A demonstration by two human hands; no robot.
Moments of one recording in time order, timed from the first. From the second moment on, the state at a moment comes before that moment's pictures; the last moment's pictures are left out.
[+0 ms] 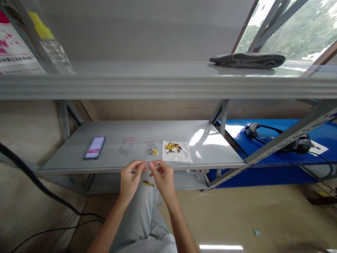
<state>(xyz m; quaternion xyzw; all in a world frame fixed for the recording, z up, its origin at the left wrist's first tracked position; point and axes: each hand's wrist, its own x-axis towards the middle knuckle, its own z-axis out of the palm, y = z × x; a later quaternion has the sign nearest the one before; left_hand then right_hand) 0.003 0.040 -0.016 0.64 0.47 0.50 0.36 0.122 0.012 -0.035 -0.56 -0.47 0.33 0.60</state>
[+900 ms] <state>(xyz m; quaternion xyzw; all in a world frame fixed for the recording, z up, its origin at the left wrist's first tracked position) -0.036 0.173 -0.123 0.75 0.64 0.17 0.02 0.163 0.154 -0.129 -0.68 -0.47 0.29 0.49</state>
